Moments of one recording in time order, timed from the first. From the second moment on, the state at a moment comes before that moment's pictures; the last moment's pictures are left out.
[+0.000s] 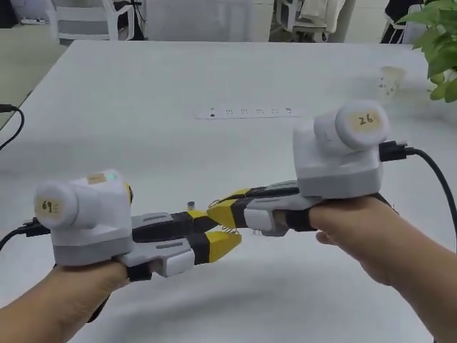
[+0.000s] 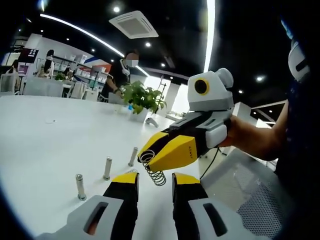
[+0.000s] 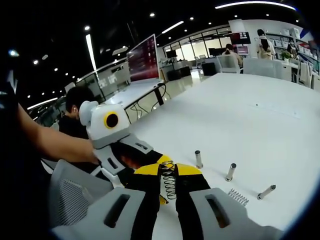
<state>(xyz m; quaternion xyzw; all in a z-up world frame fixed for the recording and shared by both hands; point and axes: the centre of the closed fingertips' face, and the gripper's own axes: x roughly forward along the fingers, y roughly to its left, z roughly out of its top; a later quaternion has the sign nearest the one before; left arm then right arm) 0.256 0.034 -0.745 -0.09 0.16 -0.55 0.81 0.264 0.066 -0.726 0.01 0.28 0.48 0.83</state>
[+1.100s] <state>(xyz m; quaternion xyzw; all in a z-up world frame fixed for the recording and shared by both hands) 0.244 0.032 -0.748 0.02 0.13 -0.57 0.81 0.256 0.058 -0.727 0.00 0.30 0.49 0.82</state>
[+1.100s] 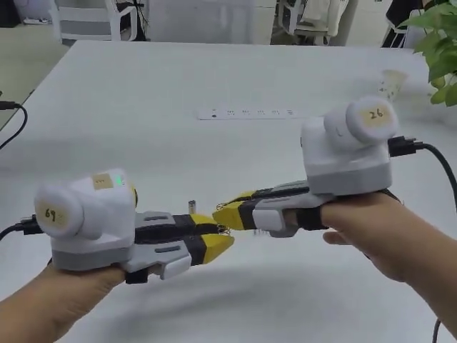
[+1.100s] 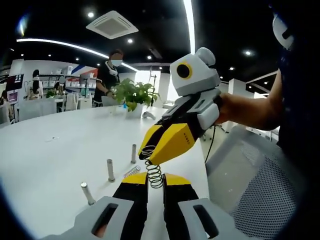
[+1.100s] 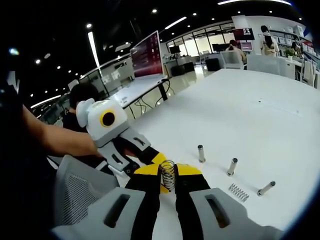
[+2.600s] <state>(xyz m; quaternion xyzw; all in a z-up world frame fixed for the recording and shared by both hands) 0.210 0.014 -0.767 0.22 0.14 -0.63 0.74 0.210 0.042 -0.757 -0.22 0.42 0.56 0.68</state>
